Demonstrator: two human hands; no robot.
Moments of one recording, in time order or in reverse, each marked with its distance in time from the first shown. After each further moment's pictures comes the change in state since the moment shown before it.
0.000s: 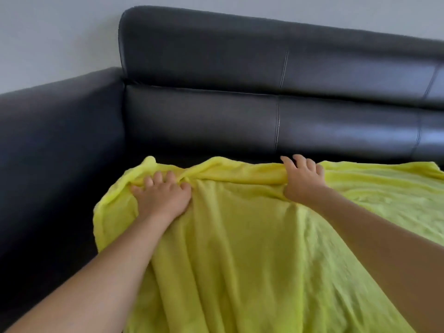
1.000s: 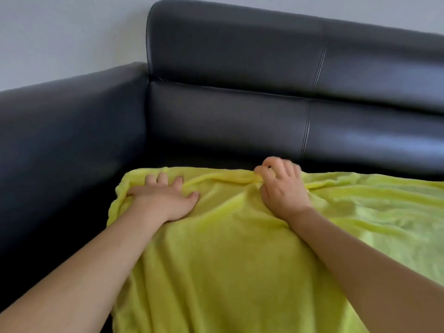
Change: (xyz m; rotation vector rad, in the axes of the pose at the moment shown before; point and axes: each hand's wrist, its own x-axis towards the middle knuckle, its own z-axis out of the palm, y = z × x) left_hand 0.024 -0.043 -0.029 0.263 -0.275 0.030; right_hand 0.022 -0.087 0.035 0.213 0.625 -0.551
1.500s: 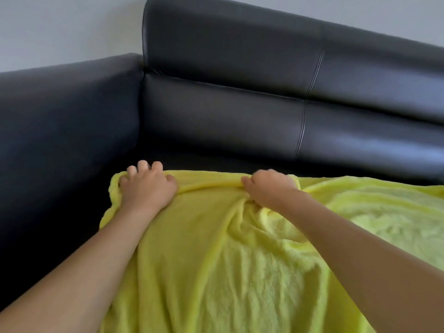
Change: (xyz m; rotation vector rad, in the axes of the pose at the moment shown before) left_hand 0.025 -0.009 0.017 -0.322 0.396 -0.078; right_hand 0.037 -0.034 -0.041 0.014 -0.715 0.326
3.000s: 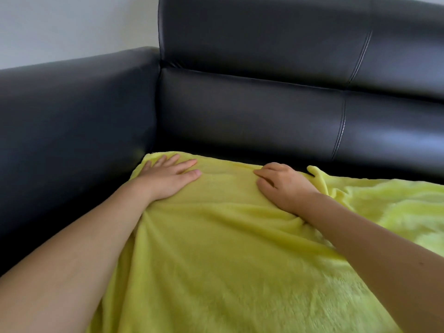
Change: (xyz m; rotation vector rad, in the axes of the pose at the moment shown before) left_hand 0.074 -0.032 0.005 0.008 -0.425 0.268; right_hand 0.060 0.009 0.044 0.156 0.057 -0.255
